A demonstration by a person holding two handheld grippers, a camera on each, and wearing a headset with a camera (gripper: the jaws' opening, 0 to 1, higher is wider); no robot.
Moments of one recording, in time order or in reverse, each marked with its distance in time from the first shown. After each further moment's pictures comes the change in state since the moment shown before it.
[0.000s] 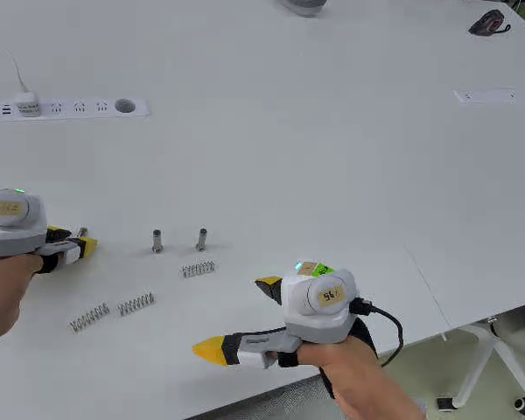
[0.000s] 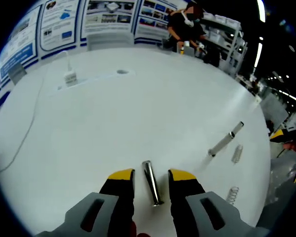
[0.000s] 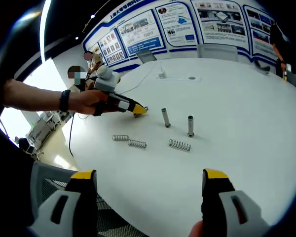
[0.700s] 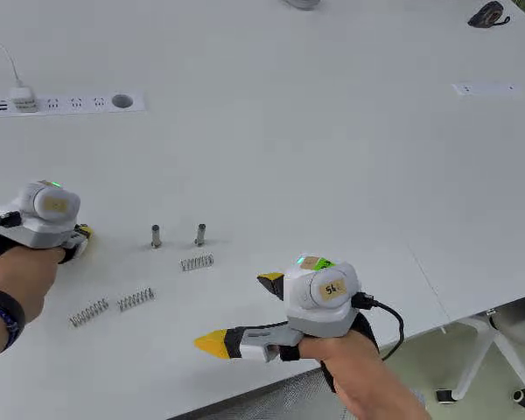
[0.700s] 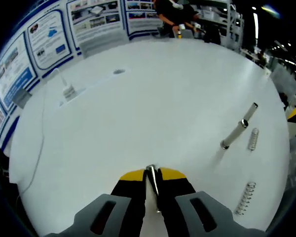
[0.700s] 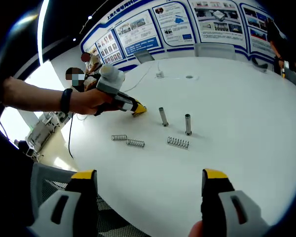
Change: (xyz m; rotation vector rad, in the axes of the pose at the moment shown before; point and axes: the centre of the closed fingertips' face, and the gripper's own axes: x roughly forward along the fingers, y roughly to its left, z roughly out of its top) left arm 0.009 -0.002 0.002 0.190 0.080 0.174; right arm -0.002 -0.003 -0.002 0.021 -0.003 -0.010
